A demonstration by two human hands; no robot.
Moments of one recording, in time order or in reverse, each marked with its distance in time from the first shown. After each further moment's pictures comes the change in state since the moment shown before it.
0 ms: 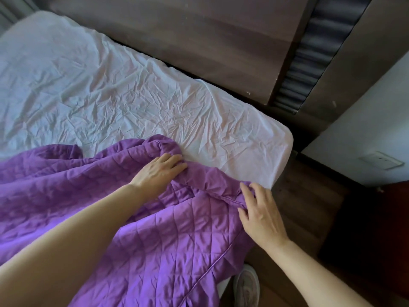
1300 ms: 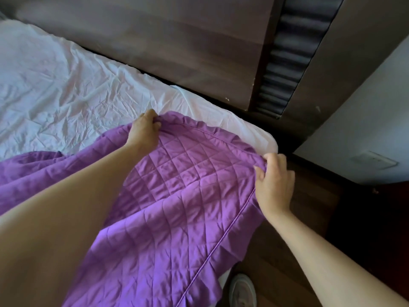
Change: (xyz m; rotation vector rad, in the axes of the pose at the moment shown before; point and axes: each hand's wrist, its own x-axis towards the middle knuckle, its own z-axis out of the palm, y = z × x) left_hand 0.151 -0.035 -0.031 -0.531 0.144 -0.784; right_hand 0.090 0.066 -0.025 0.179 0.311 0.435
